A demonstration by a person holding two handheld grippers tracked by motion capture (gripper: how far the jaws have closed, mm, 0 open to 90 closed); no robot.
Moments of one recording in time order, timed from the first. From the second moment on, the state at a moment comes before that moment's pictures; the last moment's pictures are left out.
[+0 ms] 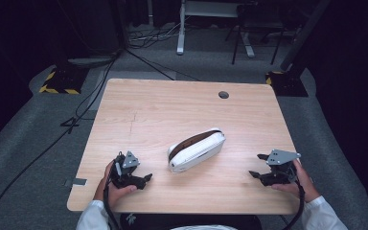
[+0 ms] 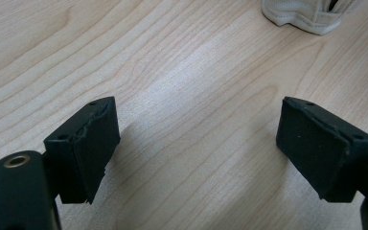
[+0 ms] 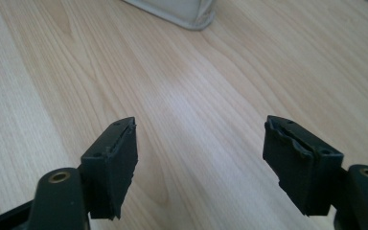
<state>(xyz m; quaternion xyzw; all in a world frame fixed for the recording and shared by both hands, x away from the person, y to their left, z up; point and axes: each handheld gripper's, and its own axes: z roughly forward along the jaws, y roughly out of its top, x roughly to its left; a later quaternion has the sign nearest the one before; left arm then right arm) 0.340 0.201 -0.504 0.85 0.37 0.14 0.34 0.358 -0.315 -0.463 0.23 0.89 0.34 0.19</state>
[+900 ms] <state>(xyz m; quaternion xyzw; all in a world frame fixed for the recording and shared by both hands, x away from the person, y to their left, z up) 0.340 0.201 -0.504 0.85 0.37 0.14 0.34 0.335 -0.390 -0.502 0.34 0.85 0.37 0.16</state>
